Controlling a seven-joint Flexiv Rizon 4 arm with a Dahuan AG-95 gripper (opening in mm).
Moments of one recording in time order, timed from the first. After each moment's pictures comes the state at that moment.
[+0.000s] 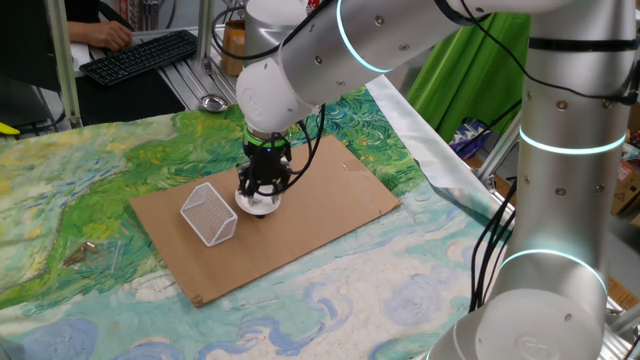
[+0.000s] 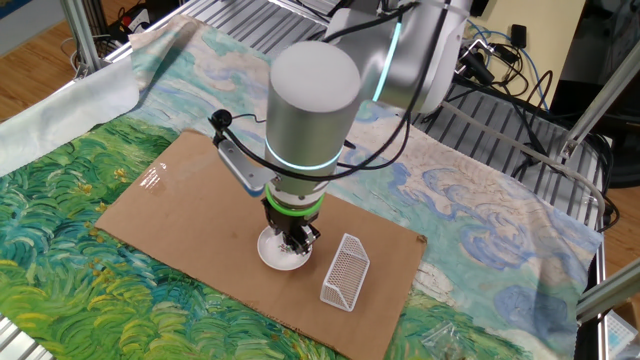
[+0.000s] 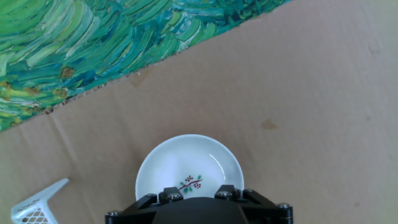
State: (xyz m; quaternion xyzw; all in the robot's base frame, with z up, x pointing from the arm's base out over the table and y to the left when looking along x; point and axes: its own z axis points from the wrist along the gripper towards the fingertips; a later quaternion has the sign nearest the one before) arm 0.535 0.036 0.016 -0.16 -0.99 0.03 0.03
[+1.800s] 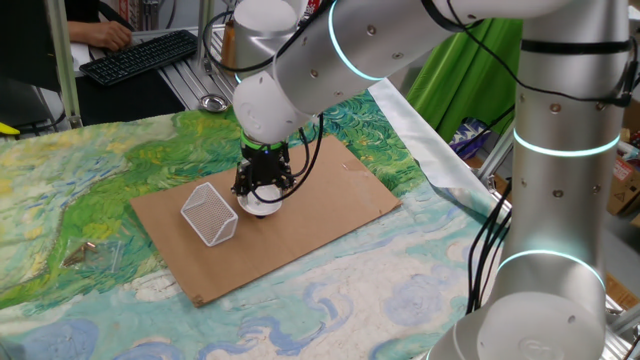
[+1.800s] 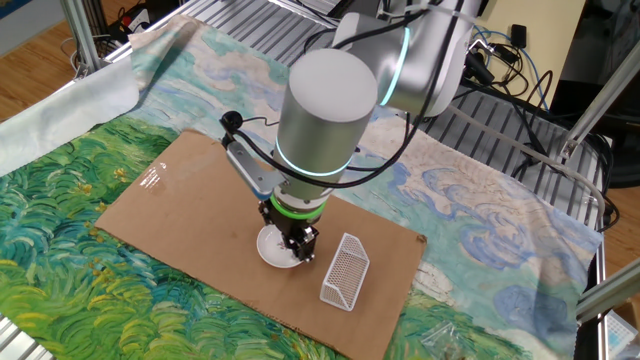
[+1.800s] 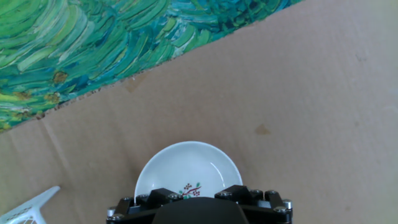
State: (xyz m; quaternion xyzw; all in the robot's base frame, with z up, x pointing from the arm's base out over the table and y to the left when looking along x) arm 0.539 0.028 0.013 -0.16 -0.99 0.07 0.01
